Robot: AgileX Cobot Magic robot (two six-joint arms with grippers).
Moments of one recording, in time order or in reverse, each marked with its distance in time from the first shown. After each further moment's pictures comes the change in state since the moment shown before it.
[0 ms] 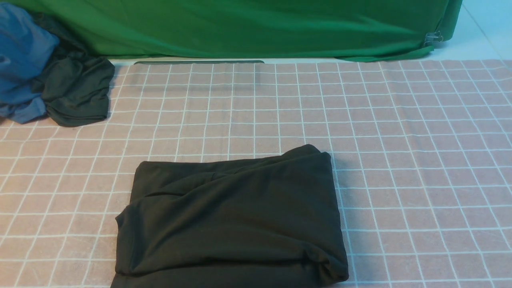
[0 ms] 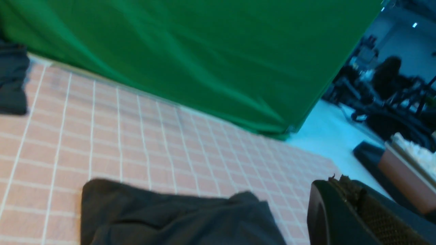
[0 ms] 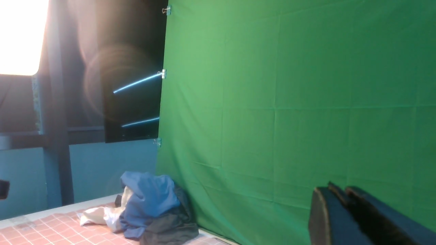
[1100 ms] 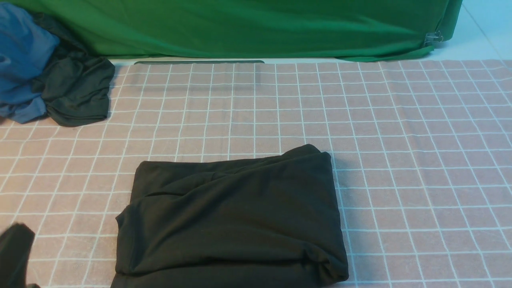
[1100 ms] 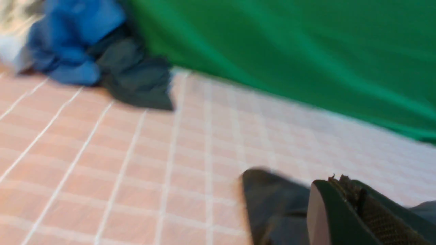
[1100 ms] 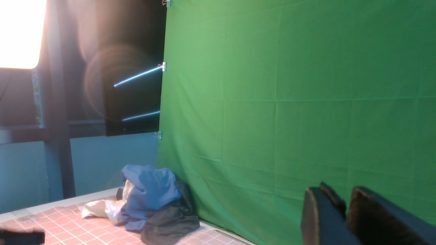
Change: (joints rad) right arm 0.000 0.000 0.000 0.003 0.021 0.001; left arm 0.295 0.003 0.517 0.021 -0.441 0.203
